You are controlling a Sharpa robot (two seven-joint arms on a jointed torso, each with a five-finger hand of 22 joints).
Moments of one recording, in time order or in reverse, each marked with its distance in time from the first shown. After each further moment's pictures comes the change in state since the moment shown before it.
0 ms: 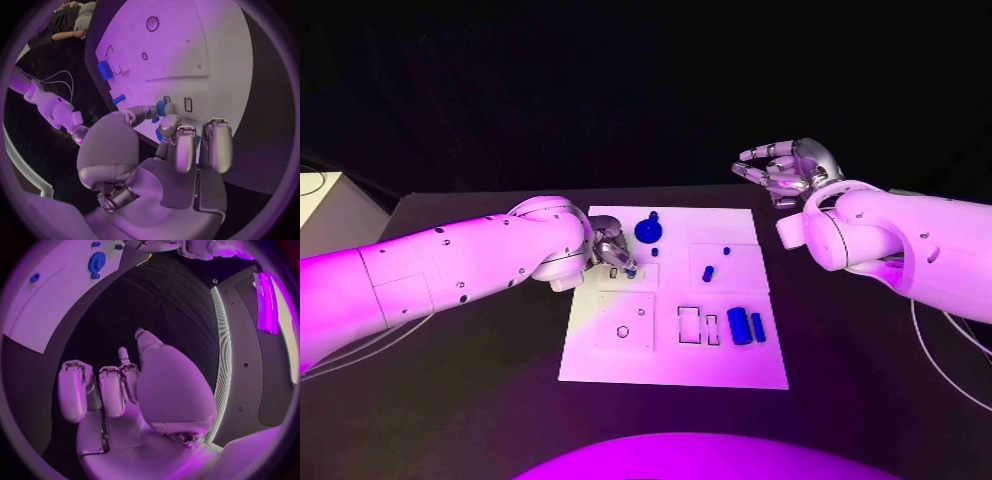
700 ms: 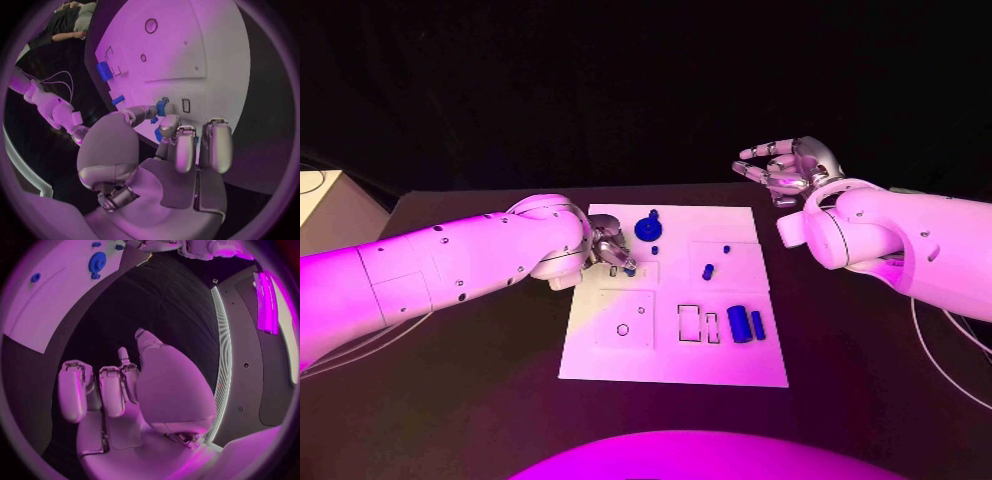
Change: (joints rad) left arm -0.001 -0.003 0.000 0.001 0.001 0.009 -0.004; left_hand 0.000 0.000 0.000 0.000 -0.001 0.000 0.000 -0.005 0.000 0.003 0.003 0.000 0.003 0.000 0.000 0.000 0.000 0.000 0.000 0.000 0.000 0.000; right arm -0.002 0.000 0.000 -0.002 0.000 0.002 -0.001; right_hand 0.000 0.000 0.003 0.003 0.000 0.000 0.000 0.000 0.000 0.000 0.000 0.000 0.000 0.000 0.000 0.000 0.000 0.000 0.000 0.000 0.000 0.000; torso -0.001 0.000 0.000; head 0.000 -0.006
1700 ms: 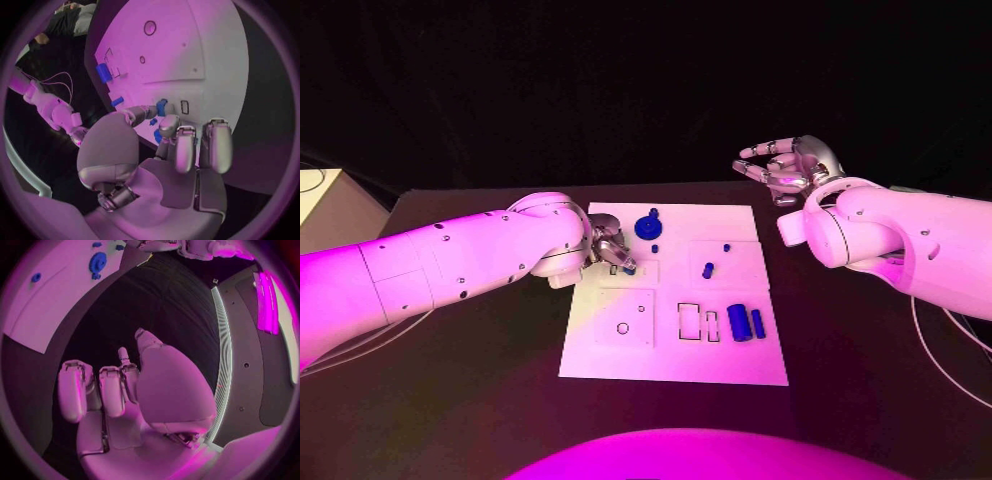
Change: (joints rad) left arm 0.000 0.006 0.000 -0.010 0.000 0.020 -0.004; left_hand 0.000 0.000 0.000 0.000 0.003 0.005 0.001 0.001 0.000 0.004 -0.003 0.000 0.000 0.004 -0.003 0.000 0.000 0.000 0.000 0.000 0.004 0.000; right arm -0.001 0.001 0.000 -0.002 0.000 0.002 -0.002; right_hand -0.002 -0.002 0.000 0.000 0.000 0.000 0.000 0.000 0.001 0.000 0.000 0.000 0.000 0.000 0.000 0.000 0.000 0.000 0.000 0.000 -0.004 0.000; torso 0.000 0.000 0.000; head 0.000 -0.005
